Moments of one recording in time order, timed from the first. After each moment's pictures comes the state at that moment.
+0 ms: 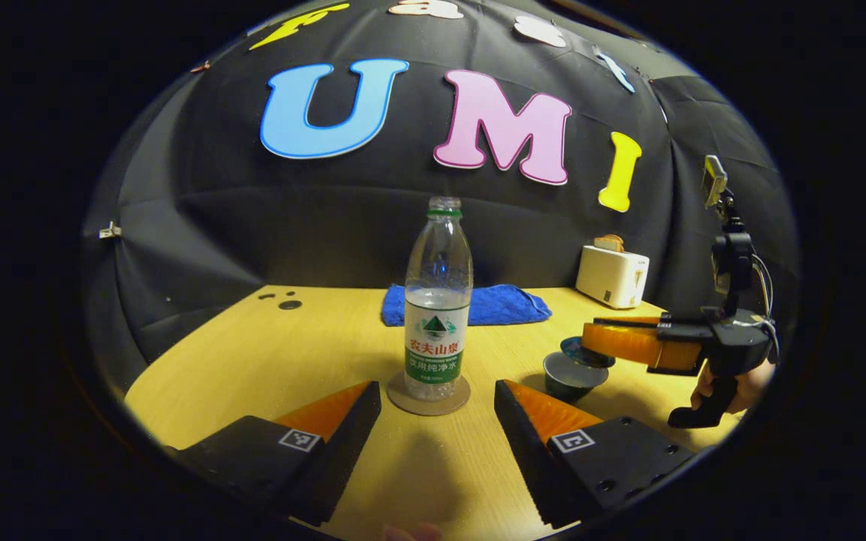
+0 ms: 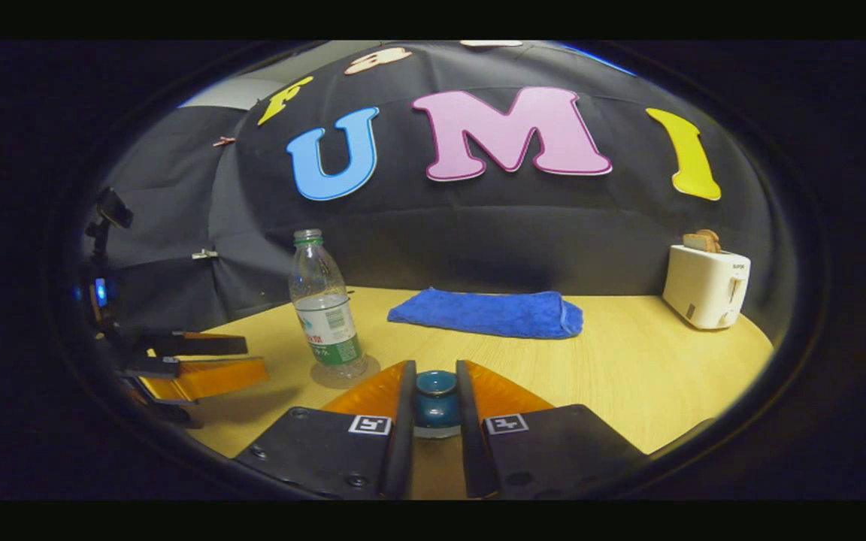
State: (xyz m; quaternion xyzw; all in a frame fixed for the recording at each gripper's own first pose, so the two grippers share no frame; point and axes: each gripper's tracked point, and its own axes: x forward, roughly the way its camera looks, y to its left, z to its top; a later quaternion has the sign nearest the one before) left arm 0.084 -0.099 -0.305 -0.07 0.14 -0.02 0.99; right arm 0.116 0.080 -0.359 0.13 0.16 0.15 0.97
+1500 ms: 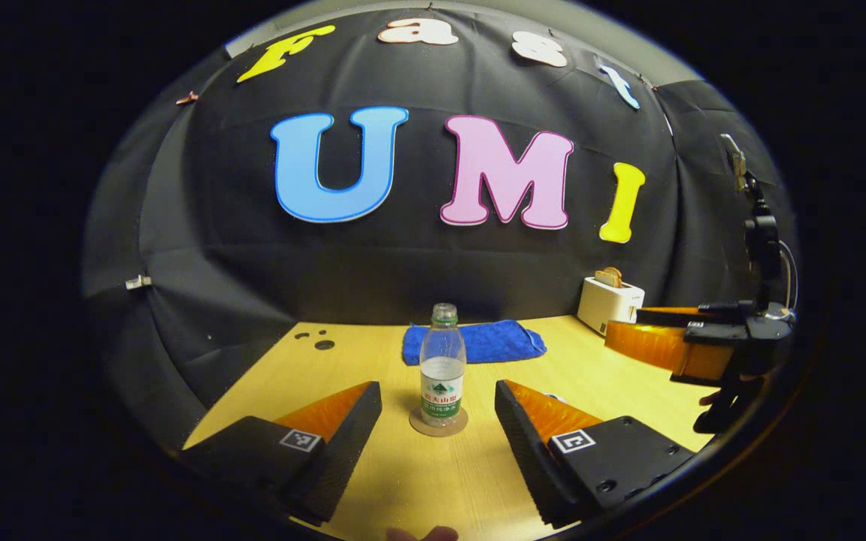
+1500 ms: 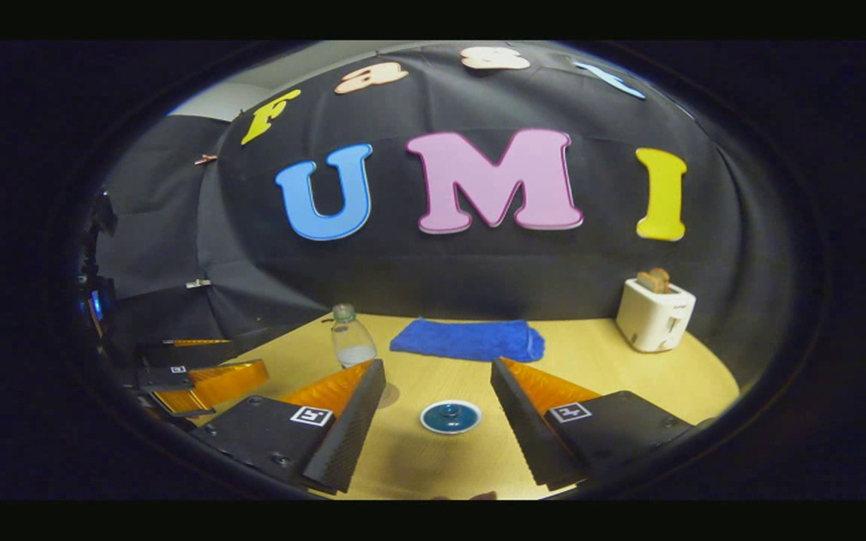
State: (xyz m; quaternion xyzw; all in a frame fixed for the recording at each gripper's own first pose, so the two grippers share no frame) left arm 0.036 -0.078 -0.169 -0.05 0.13 0.00 0.99; right arm 0.059 0.041 -0.189 0.12 0.13 0.07 0.98
